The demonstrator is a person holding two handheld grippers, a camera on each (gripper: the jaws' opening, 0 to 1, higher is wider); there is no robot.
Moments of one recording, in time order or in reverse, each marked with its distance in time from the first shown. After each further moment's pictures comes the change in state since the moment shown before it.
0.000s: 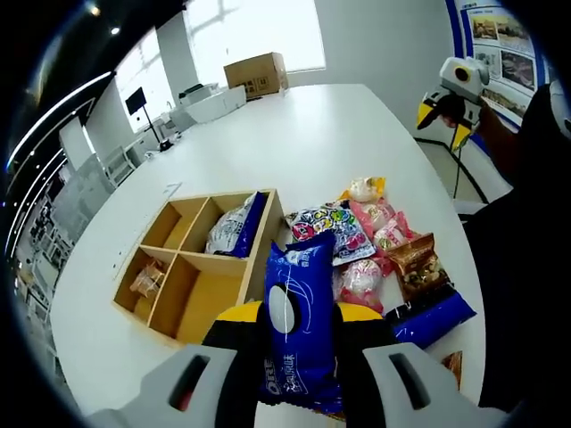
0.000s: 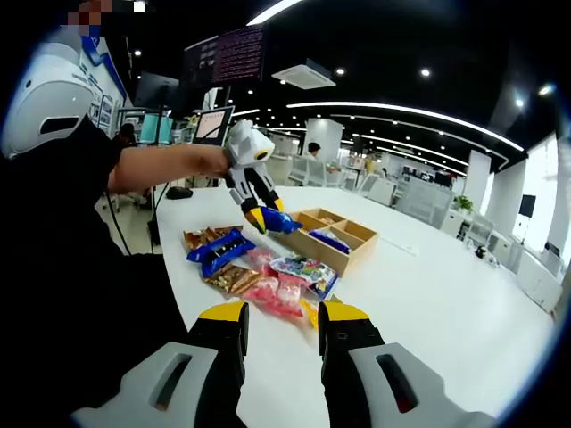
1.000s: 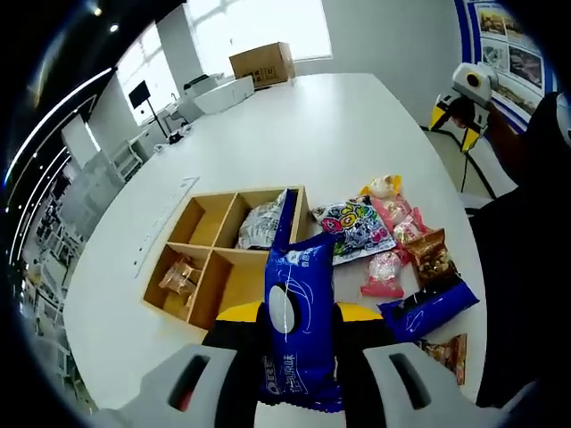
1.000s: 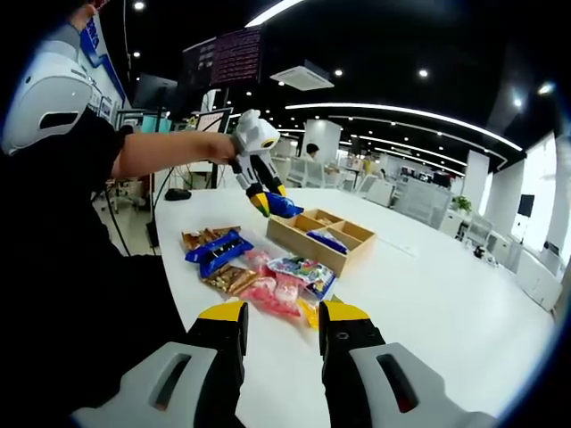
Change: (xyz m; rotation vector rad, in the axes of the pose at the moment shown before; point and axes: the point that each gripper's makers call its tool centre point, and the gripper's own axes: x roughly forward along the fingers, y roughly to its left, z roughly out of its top) left arm -0.020 0.011 0.003 0.010 0.075 0.037; right arm -0.002 -0.003 -0.001 0.004 -0.009 -0.006
